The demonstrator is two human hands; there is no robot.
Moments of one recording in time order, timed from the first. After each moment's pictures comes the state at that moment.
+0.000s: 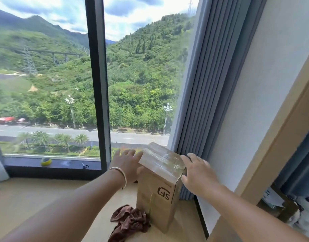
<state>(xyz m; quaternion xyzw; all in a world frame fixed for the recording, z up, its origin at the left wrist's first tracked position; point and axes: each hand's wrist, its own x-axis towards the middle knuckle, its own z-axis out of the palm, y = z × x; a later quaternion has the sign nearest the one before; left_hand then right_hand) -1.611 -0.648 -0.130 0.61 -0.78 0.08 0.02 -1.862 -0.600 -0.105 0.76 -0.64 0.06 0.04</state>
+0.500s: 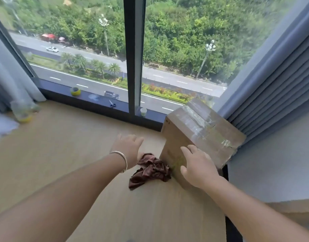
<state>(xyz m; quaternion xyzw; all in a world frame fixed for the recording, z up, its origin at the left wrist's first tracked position) -1.488 -0.799 -0.337 0.68 -0.73 -0.06 -0.09 -1.740 -0.809 -0.300 0.82 -0.56 -0.08 -0.10</state>
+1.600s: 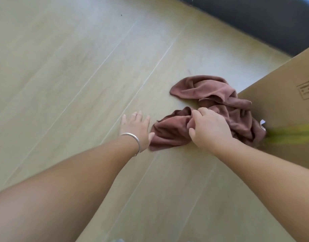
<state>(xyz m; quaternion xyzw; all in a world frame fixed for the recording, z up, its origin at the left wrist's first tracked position) -1.430 -0.842 -1.112 0.78 -0.54 -0.24 -0.19 -1.617 -0.964 -1.068 0.90 -0.40 -0.15 -0.08</state>
